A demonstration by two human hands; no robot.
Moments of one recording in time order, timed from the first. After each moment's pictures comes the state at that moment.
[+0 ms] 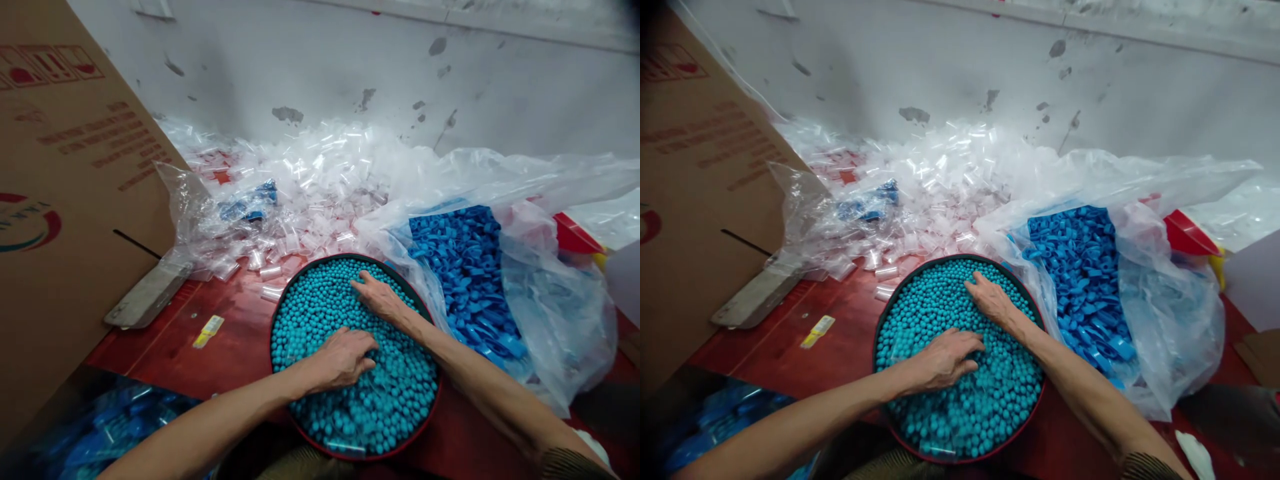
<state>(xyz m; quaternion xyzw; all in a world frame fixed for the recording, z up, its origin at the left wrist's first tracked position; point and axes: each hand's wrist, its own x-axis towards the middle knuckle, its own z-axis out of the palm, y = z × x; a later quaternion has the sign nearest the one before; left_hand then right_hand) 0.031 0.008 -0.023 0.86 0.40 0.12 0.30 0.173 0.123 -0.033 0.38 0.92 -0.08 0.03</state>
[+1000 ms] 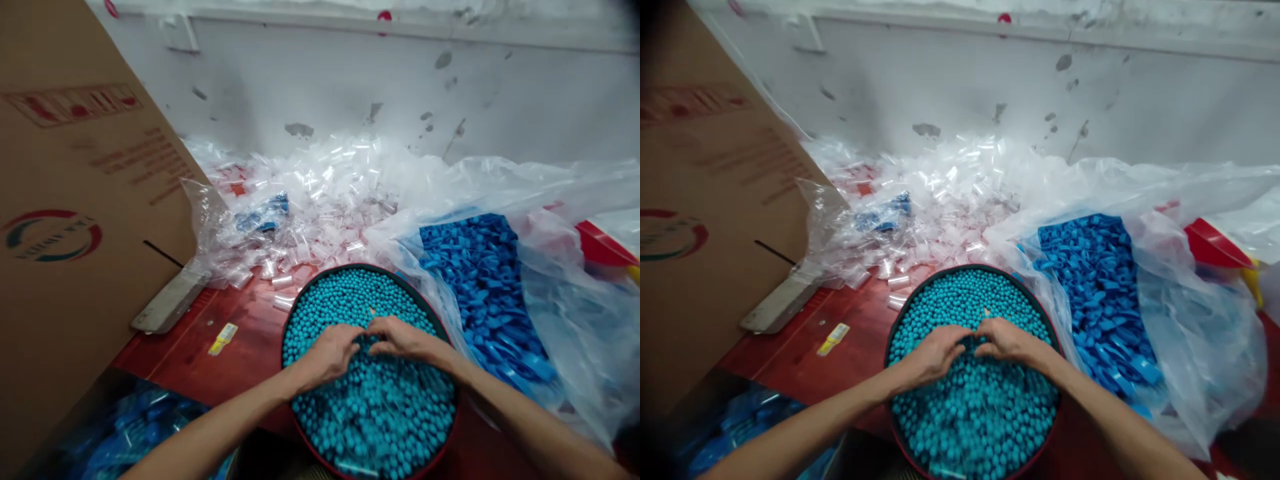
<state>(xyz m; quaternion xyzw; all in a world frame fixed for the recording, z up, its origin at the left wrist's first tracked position) 0.002 0.018 -0.035 0.79 0.50 0.18 0.29 0.188 0.089 -0.019 0.27 0.89 -0.36 0.03</state>
